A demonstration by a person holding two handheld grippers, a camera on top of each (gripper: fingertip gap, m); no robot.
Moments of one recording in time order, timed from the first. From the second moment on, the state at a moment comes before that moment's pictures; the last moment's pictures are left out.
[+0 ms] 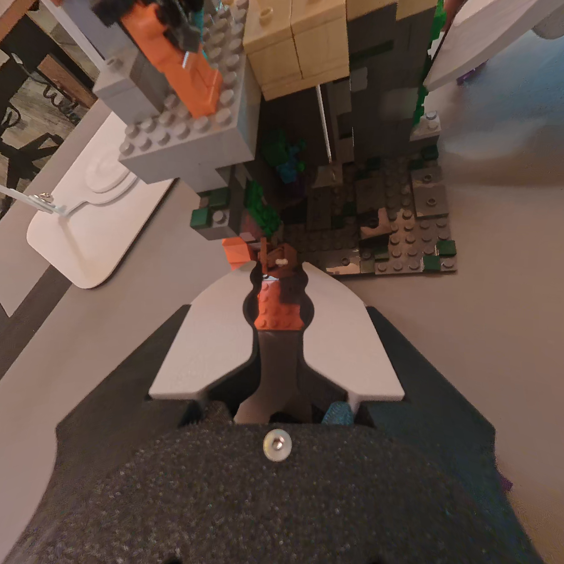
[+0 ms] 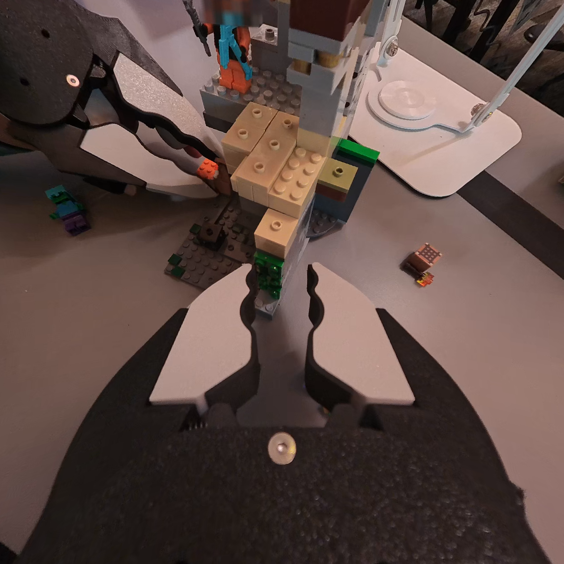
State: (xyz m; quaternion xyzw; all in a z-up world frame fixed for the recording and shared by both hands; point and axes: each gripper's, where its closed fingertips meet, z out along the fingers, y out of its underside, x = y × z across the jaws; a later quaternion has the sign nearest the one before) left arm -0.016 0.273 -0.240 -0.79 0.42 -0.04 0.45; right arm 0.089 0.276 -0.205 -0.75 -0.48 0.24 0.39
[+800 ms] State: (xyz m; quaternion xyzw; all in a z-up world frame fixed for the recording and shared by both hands) left arm -0.015 0.274 -0.242 -0.81 0.43 -0.10 0.38; right arm 0.090 0.276 -0.205 -0.75 -0.48 0.24 0.39
